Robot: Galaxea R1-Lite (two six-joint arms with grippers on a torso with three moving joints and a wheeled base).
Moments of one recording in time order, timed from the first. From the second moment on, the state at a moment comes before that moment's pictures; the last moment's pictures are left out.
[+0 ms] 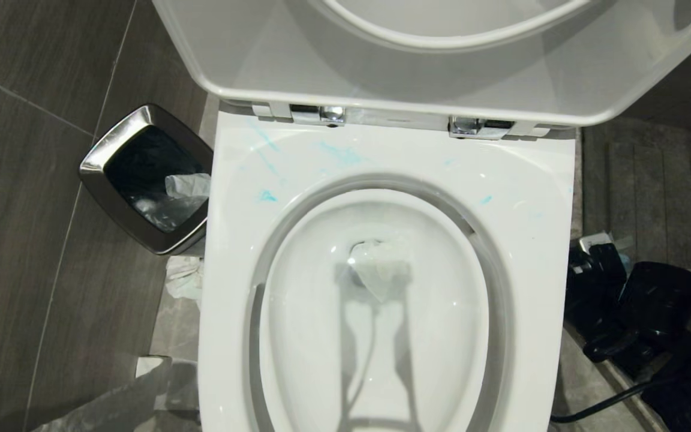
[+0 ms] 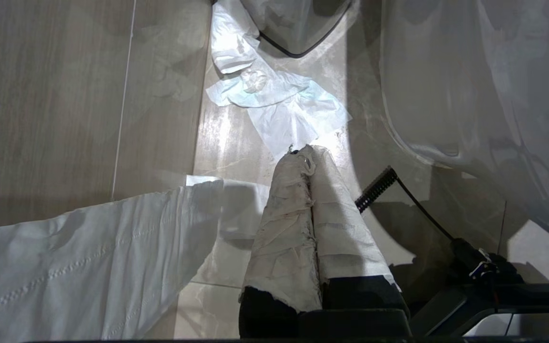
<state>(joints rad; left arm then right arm) 0.00 0.00 0.00 -0.01 0.01 -0.01 0.19 1.98 -0.35 -1.52 -0.02 -0.08</state>
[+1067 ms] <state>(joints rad) 0.00 0.00 0.00 -0.01 0.01 -0.01 0.10 2.20 -0.68 -1.52 0.09 -0.18</state>
